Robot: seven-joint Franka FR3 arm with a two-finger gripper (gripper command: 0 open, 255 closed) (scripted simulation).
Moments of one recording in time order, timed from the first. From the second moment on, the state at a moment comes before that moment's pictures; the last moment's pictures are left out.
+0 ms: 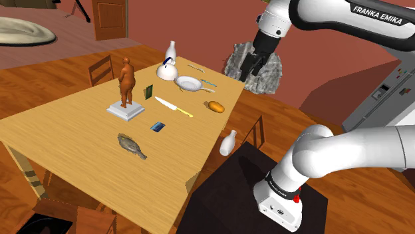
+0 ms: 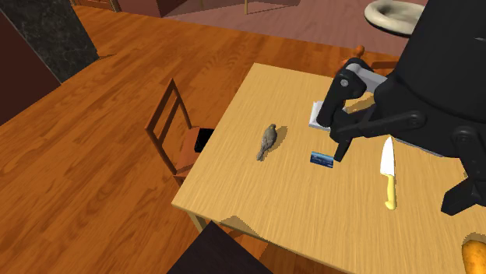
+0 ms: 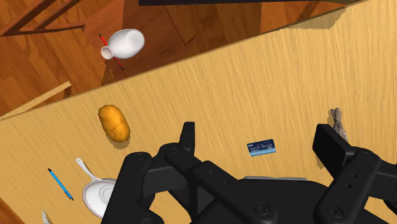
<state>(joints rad) 0.00 -0.81 0.07 -2.36 -0.05 1.63 0.07</state>
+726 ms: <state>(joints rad) 0.02 -0.57 0.16 -2.40 -0.02 1.87 0.16</state>
